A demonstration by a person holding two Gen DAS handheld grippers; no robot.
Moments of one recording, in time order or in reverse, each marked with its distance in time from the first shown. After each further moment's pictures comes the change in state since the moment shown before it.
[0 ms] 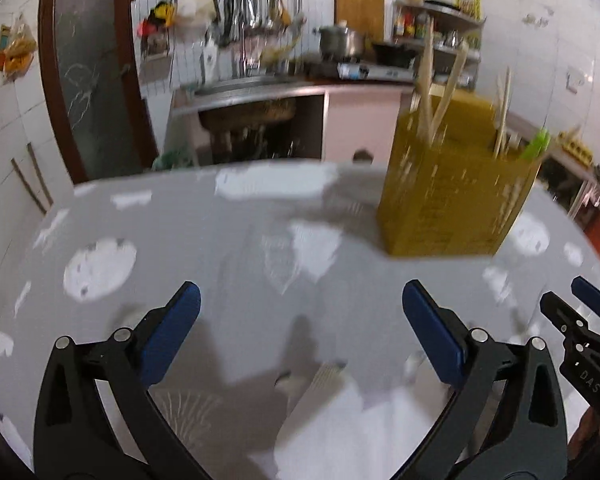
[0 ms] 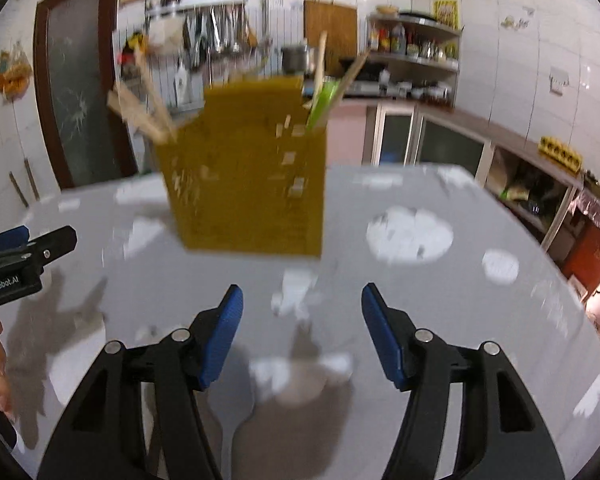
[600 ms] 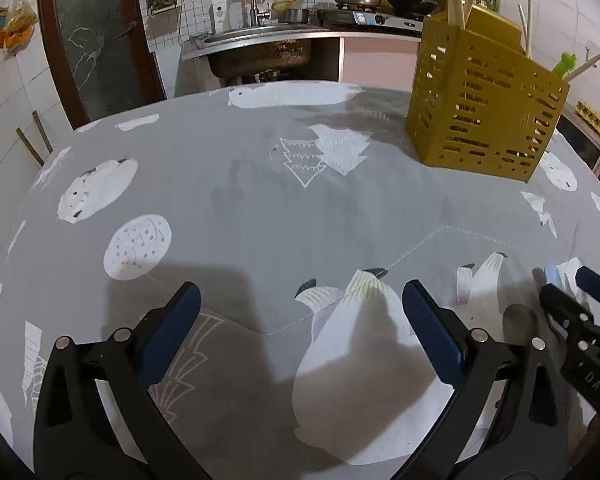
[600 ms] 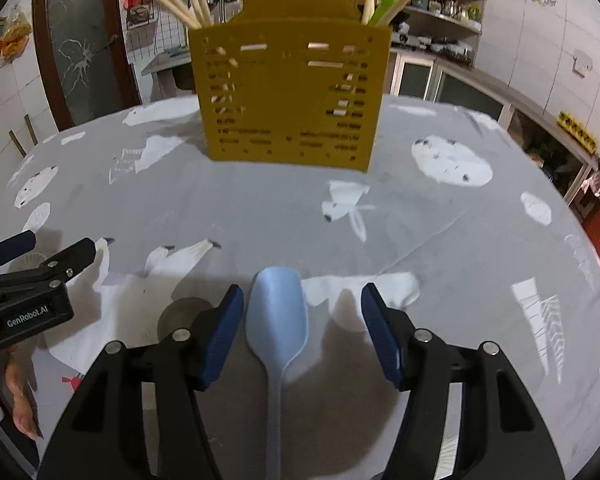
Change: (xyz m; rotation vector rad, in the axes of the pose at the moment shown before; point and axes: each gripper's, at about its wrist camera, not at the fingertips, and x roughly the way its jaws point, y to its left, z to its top) left arm 0.025 0.004 -0.049 -0.009 0.162 0.045; right arm 0.022 0.037 -0.034 -0.040 0.200 0.014
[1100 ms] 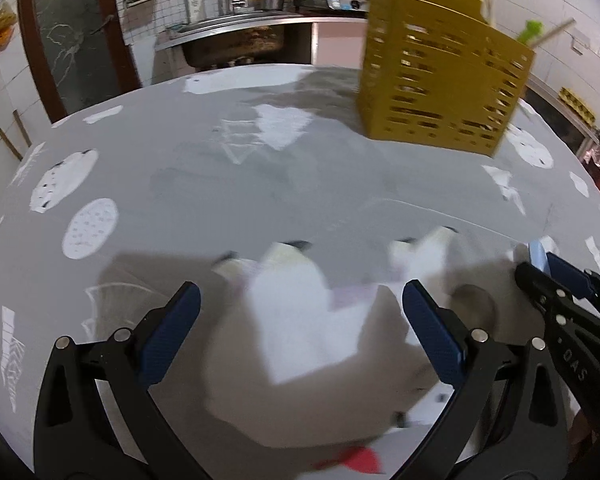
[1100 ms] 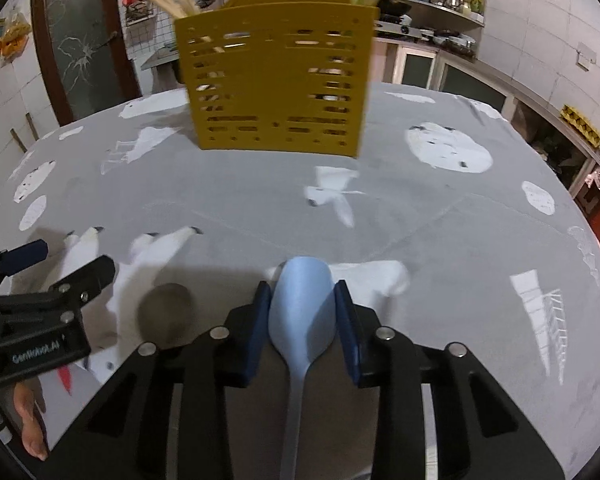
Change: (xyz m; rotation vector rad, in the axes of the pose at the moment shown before) left arm -0.004 -0.044 -0.010 0.032 0.047 -0.071; right arm 0.004 -0.018 -0.002 0.005 0.018 0.009
